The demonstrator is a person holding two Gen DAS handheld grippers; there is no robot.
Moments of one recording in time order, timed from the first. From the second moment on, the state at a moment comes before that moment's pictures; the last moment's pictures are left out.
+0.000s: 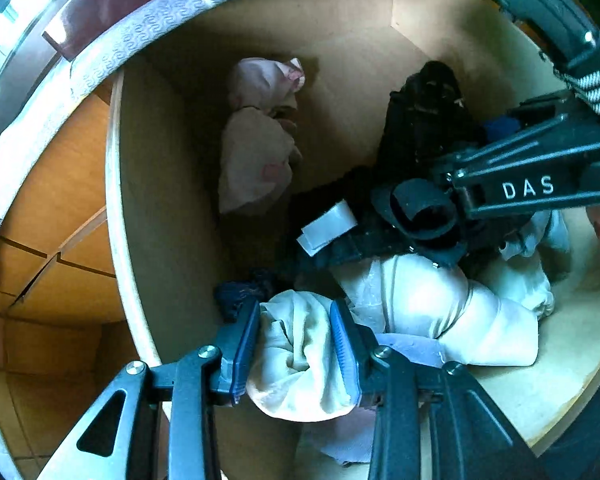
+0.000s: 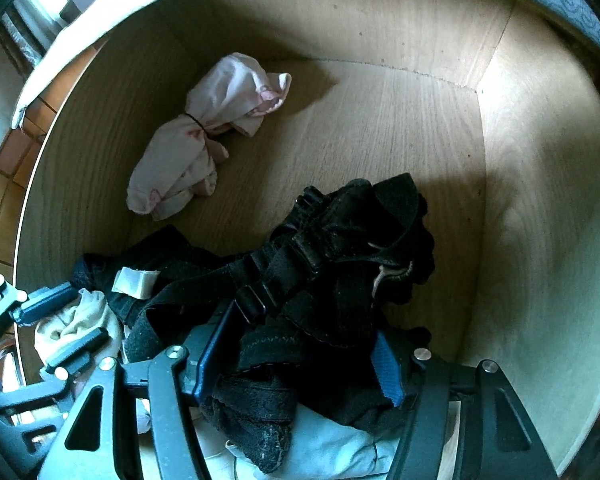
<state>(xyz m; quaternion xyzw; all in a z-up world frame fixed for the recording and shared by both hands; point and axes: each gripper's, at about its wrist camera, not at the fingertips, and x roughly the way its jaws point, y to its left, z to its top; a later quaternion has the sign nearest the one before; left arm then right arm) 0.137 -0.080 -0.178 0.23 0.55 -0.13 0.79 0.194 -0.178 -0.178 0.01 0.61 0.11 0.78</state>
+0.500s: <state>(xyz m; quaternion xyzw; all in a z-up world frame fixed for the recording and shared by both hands) 0.139 -0.079 -0.161 0.12 0.56 -0.22 0.79 0.190 -0.199 -0.166 0.03 0.59 0.10 0.80</state>
